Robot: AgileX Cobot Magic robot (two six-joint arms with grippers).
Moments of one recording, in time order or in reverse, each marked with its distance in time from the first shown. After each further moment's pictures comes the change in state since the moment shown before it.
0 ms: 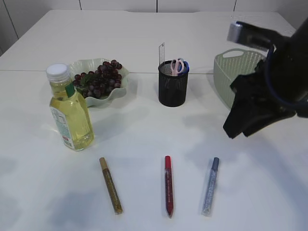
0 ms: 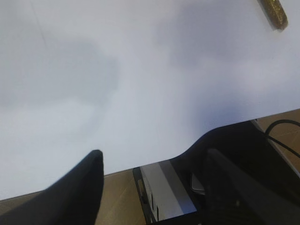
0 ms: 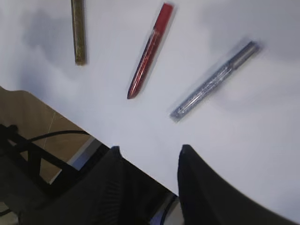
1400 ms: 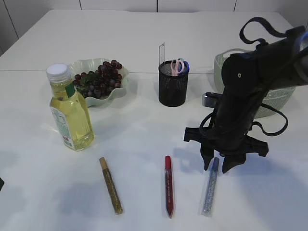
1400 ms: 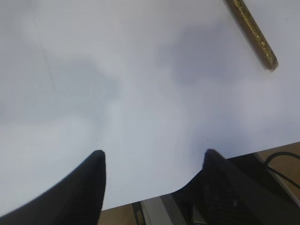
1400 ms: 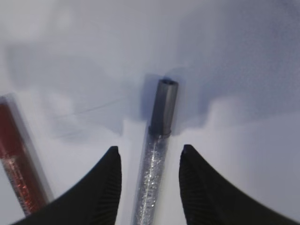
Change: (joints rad) left arm 0.000 0.000 0.000 0.000 -0.113 0.000; right arm 0.193 0.386 0.031 -0.383 -0.386 0.899
